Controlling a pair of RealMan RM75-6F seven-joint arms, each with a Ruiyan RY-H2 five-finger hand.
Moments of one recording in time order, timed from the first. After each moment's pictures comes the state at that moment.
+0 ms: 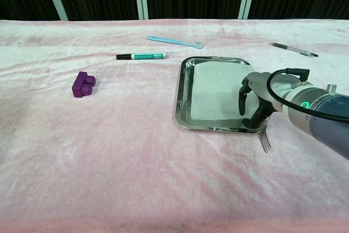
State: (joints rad) left arm -0.03 -1.11 -0.10 -1.71 1.35 1.52 0.08; right arm 0.76 -1.76 0.27 -1.75 -0.41 1.34 -0.94
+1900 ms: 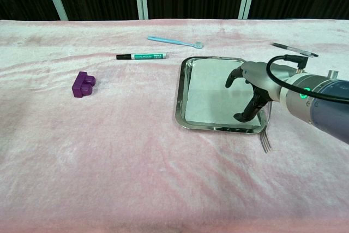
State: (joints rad) left arm -0.03 -1.11 -0.10 -1.71 1.35 1.52 0.08; right arm 0.80 -1.71 0.28 -1.80 -0.43 1.31 -0.87
